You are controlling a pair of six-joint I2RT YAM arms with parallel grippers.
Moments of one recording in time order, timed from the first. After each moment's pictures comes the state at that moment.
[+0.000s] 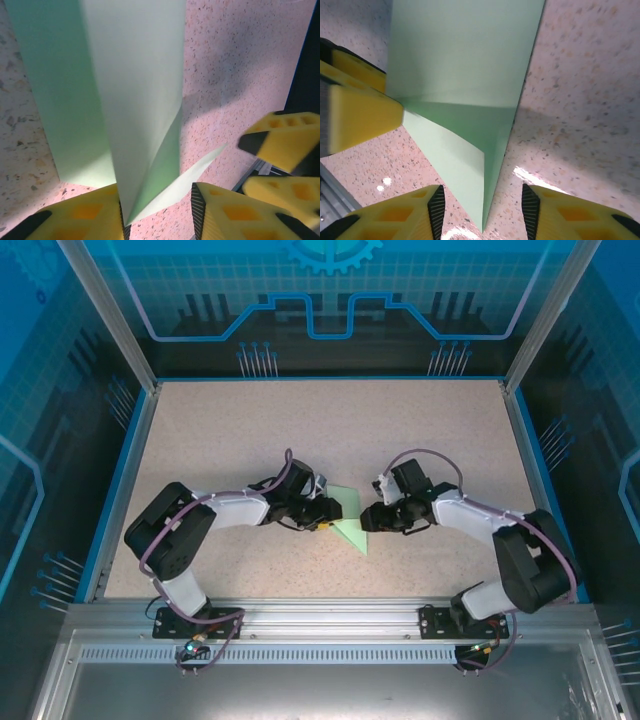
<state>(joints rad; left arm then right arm) -0.62 1.72 0.82 0.01 0.57 -0.96 0.44 1.36 0.71 -0.46 -0.42 0.33</state>
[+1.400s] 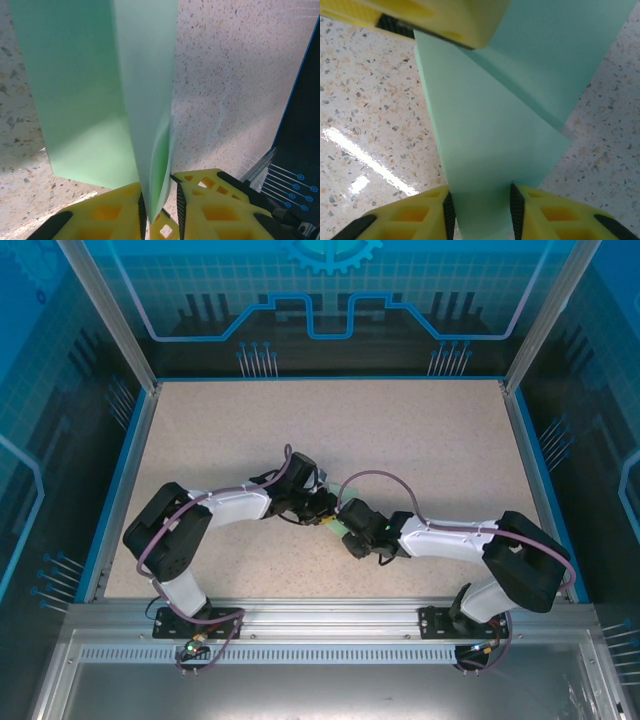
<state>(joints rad) -0.62 1.71 0.91 -0.12 0.53 -1.01 0.94 1.48 0.71 -0.37 0.22 0.27</state>
